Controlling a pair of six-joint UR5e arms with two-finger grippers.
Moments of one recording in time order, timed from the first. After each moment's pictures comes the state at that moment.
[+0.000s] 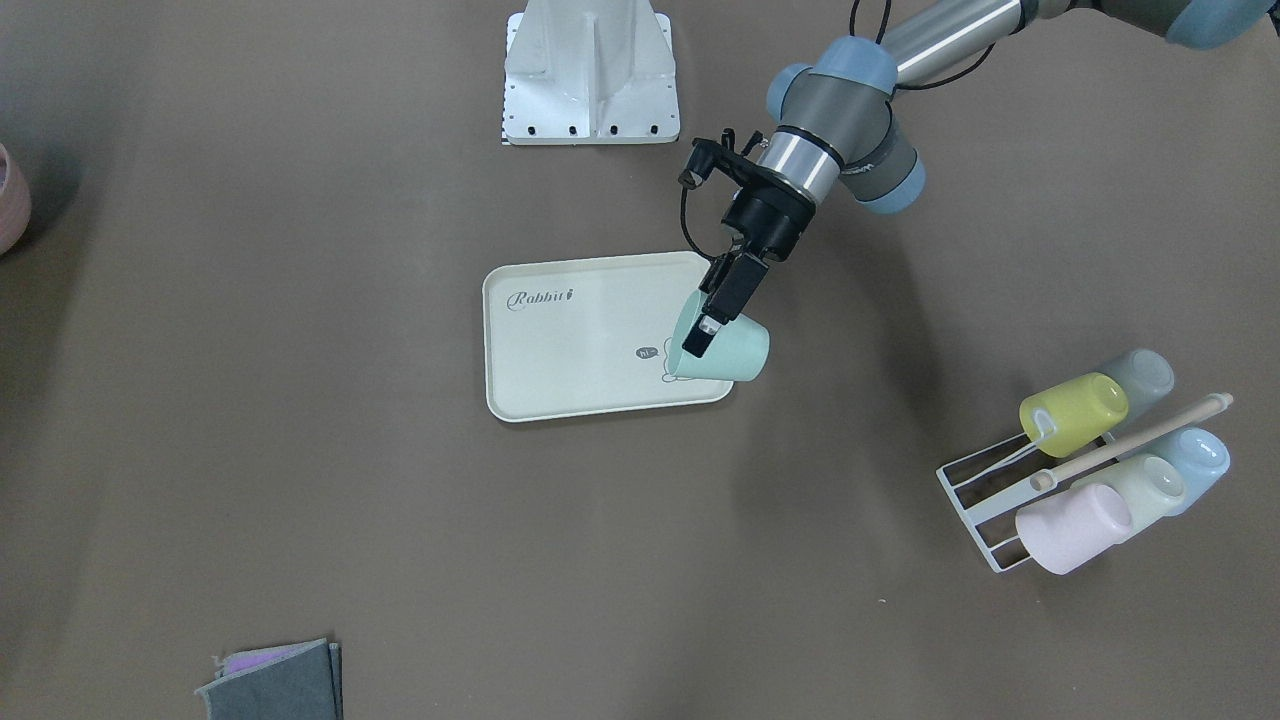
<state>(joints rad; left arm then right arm) -0.48 -2.04 -1.56 -2.77 -1.25 0.56 1.62 -1.72 1.77 -1.68 2.30 -0.11</state>
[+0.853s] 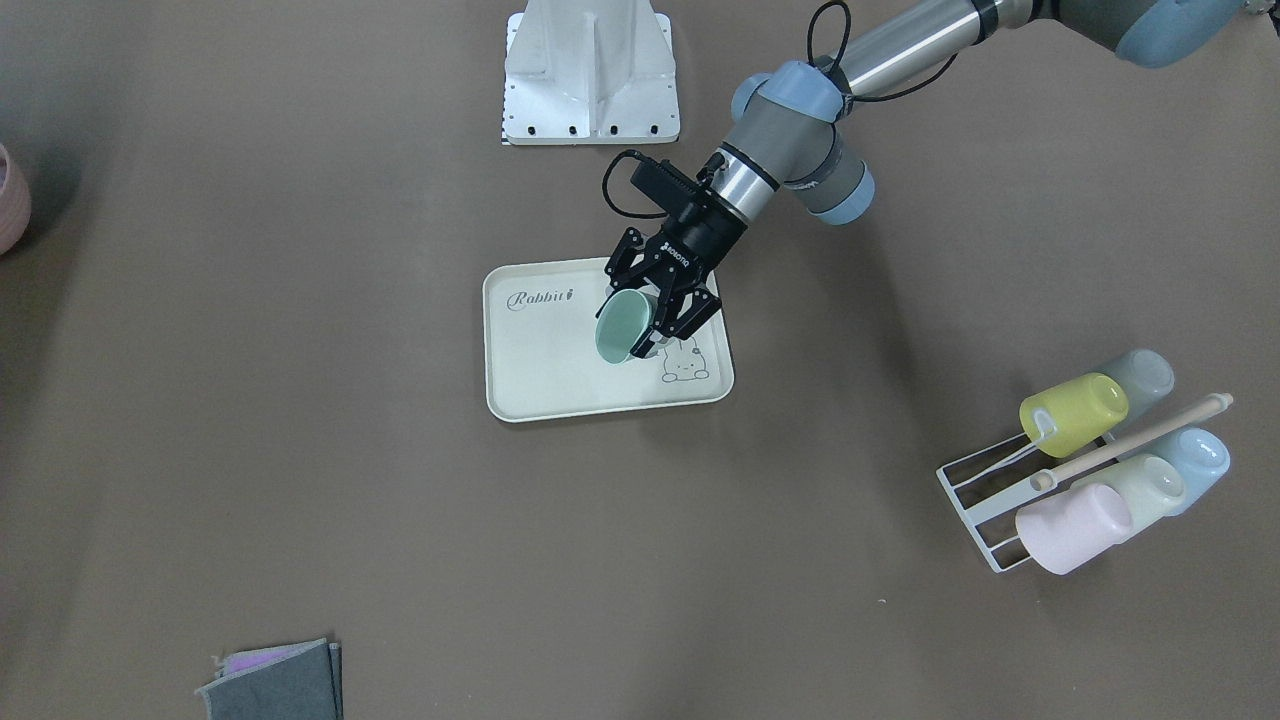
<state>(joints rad) -0.43 -2.14 -1.45 -2.78 -1.38 -0.31 1.62 -1.72 1.74 -1.61 2.30 -0.11</state>
